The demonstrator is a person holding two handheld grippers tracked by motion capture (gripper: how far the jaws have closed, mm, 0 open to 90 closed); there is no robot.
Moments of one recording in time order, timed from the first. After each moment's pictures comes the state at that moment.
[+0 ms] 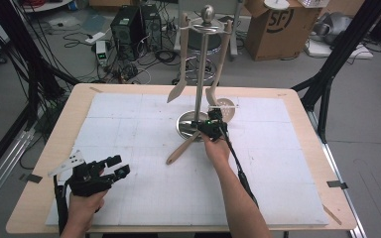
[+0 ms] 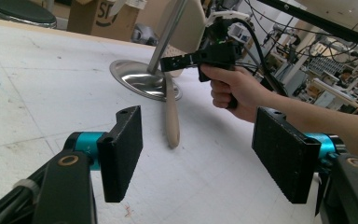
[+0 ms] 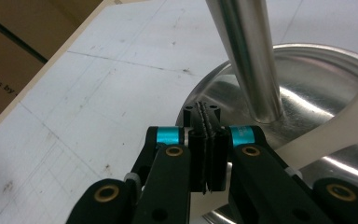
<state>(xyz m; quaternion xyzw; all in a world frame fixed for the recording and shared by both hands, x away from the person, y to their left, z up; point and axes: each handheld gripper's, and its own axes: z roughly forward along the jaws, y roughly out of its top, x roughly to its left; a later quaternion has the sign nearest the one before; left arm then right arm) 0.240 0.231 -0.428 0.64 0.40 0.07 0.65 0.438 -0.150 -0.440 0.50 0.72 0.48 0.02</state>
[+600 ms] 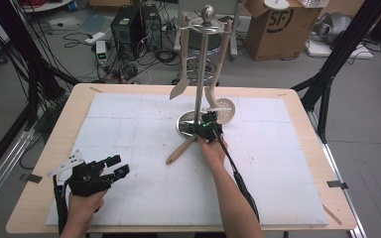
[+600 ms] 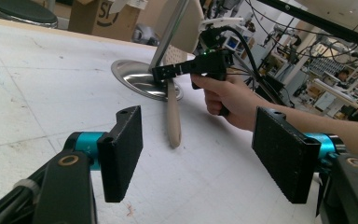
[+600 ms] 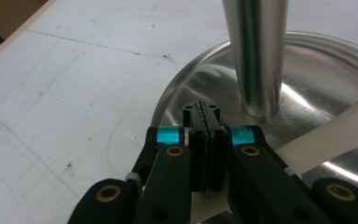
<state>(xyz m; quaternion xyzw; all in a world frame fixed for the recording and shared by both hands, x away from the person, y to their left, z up) 0.240 0.233 -0.428 0.64 0.40 0.07 0.65 0.438 -0.134 -0.453 0.50 0.74 0.44 0.07</state>
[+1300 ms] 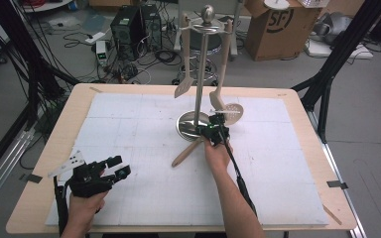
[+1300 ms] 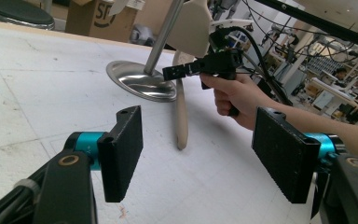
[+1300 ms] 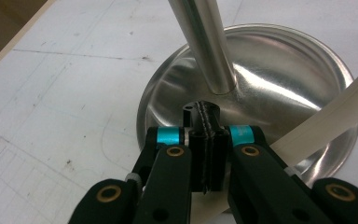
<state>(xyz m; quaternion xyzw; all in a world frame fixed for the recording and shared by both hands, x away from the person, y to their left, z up) 0.237 0.229 -0.426 0.64 0.40 0.07 0.65 0.420 -0.152 -0.443 0.55 0.71 0.43 0.08</state>
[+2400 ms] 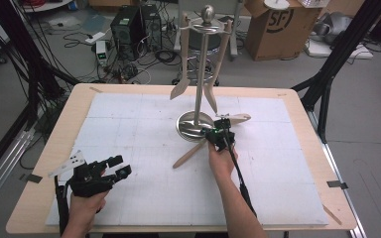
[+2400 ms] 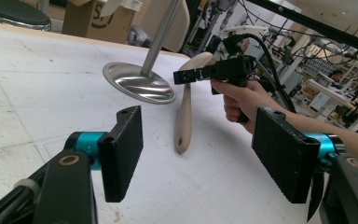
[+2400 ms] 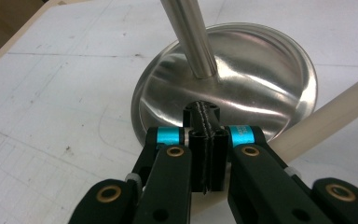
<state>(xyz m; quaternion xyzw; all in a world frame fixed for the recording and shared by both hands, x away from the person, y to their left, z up) 0.238 0.227 -0.425 0.64 0.39 0.07 0.66 0.396 -0.164 -0.438 0.56 0.70 0.44 0.11</state>
